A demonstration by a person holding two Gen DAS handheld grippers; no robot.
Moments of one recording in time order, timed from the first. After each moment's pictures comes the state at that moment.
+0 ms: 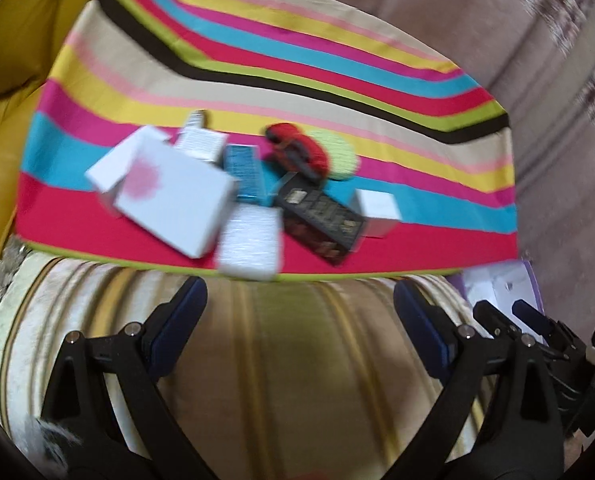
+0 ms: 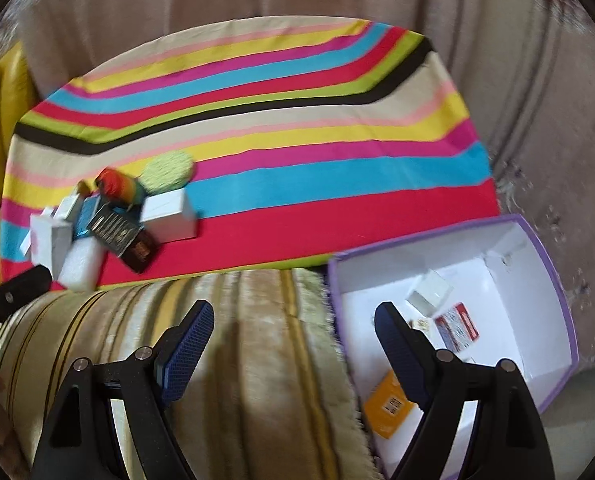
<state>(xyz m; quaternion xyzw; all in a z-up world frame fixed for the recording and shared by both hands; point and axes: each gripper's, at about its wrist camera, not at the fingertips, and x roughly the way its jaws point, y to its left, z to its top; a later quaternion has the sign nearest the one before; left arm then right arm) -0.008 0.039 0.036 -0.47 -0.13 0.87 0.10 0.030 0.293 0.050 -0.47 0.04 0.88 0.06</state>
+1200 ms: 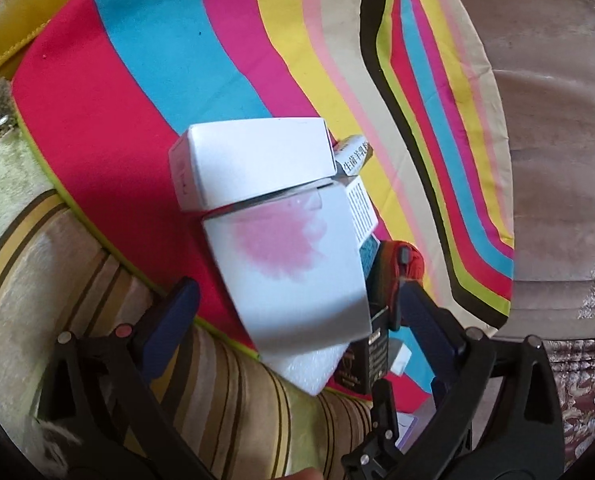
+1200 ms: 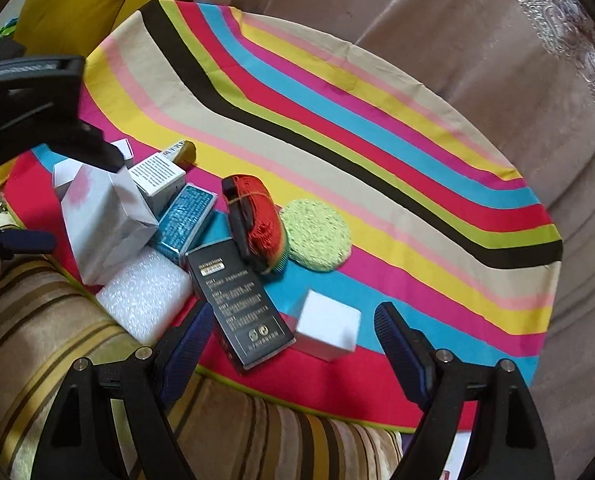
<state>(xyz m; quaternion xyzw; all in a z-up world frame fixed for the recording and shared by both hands) -0.089 -0.063 -0.031 -0.50 -0.48 0.72 -0.04 -0.058 0.141 0.039 -0.41 -0.22 0.88 -0.08</state>
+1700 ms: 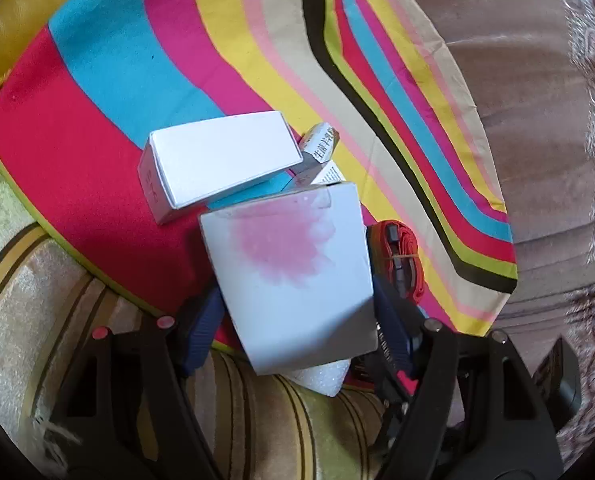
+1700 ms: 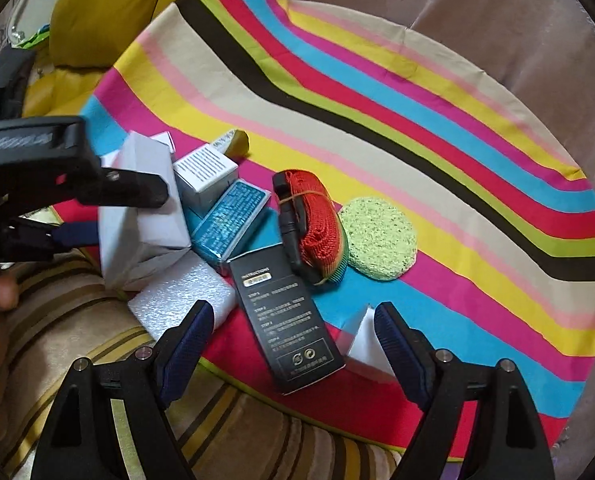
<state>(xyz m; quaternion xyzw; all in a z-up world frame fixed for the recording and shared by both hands) -0.083 -0.048 -0.024 -0.46 -0.42 0.78 0.02 -0.080 0.136 0.025 -0.46 -0.19 0.85 -0.19</state>
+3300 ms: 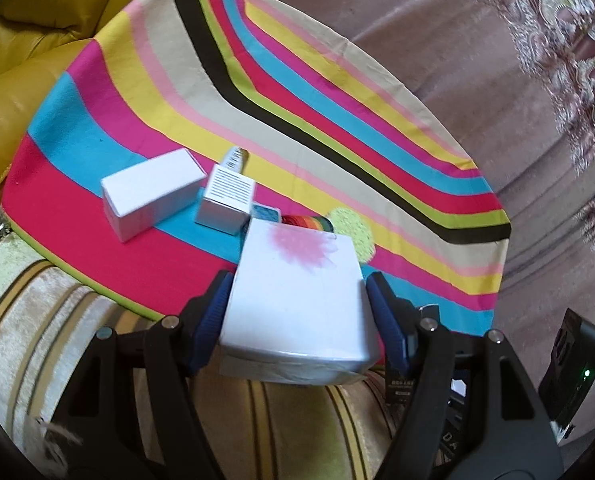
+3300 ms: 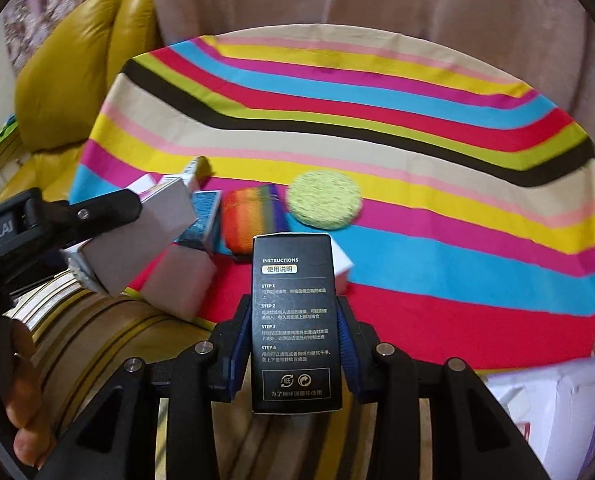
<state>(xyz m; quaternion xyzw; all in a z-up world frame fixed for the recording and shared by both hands) -0.051 -0.005 0.037 -0.40 -0.28 0.87 0.08 -0.035 0.204 0.048 -0.45 -0.04 0.88 -0.13</state>
